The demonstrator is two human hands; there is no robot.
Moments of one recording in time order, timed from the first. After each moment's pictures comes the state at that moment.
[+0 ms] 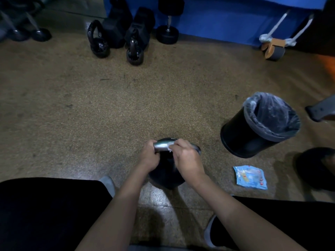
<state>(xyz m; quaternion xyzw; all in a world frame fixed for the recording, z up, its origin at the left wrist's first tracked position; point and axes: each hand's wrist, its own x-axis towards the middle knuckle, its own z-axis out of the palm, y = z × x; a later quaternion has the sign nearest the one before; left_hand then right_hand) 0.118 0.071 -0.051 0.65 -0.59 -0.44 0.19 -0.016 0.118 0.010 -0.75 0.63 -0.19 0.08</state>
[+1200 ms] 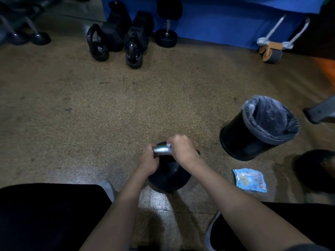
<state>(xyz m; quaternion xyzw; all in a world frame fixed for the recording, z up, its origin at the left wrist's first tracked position) 0.119 0.072 -0.049 0.66 -0.58 -0.44 0.18 -0.004 0.071 0.051 -0.70 0.69 0.00 0.19</state>
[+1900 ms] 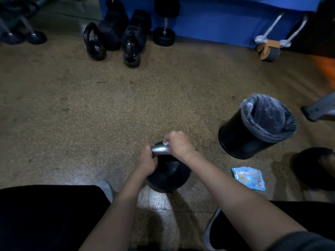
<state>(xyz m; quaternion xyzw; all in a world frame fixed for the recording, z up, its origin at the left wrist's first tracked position) 0.118 0.073 -0.045 0.66 -0.58 -0.44 0.18 -0.001 0.058 0.057 -0.68 0.69 0.02 0.24</state>
